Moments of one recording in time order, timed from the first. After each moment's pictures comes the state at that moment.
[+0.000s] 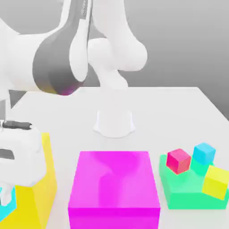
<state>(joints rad) -0.45 0.23 0.24 -2.07 0.11 2.53 0.74</state>
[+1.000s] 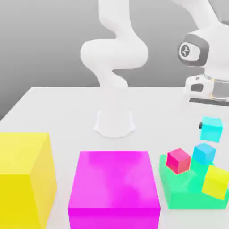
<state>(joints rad) 0.03 -0.13 0.76 -2.69 0.15 2.58 1.72</state>
